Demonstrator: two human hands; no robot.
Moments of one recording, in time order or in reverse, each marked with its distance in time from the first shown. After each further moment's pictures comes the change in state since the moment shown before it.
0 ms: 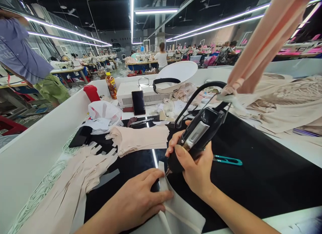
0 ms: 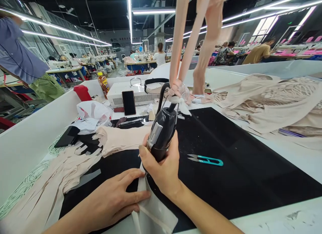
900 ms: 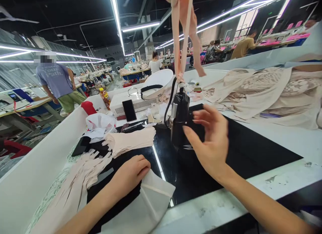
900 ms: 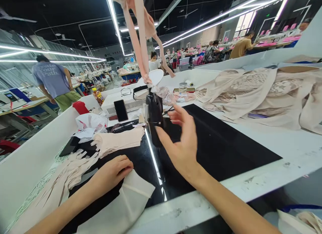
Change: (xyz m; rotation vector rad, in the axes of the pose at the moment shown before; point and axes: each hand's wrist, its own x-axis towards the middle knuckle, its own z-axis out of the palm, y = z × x) left_hand 0.026 -0.017 -0.016 -0.060 0.126 -0.215; right_hand 0.021 -0.036 -0.084 -0.532 0.157 -0.429
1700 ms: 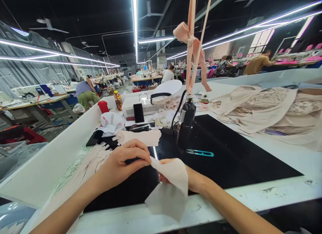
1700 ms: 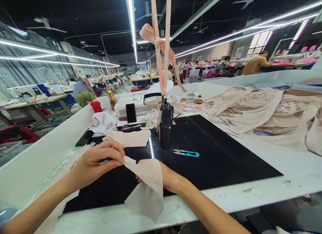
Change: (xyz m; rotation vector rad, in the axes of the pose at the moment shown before) left_hand -0.024 0.056 -0.079 -0.341 0.360 0.196; right_hand -0.051 -0.005 0.023 0.441 -1.216 0.781
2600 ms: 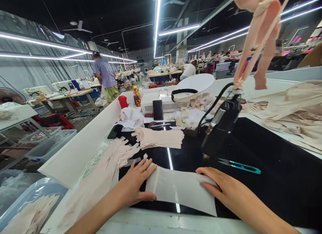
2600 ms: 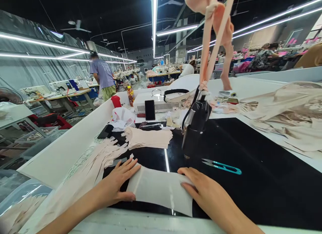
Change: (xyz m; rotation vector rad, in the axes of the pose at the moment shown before) left_hand -0.105 -0.078 0.032 0.395 -0.442 -0.548; right_hand -0.044 0.036 -0.040 -0.947 0.336 0.089
